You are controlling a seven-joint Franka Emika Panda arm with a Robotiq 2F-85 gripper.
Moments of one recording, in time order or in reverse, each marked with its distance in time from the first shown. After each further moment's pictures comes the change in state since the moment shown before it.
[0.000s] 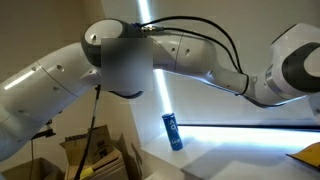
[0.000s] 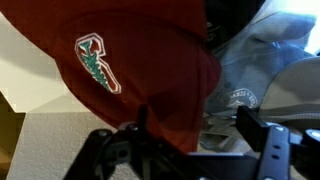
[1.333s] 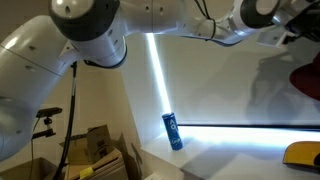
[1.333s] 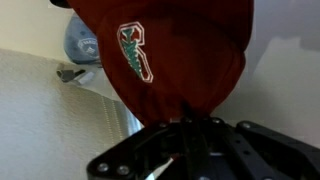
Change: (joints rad) arm -0.067 -0.294 0.281 0.058 0.078 -0.057 -0.450
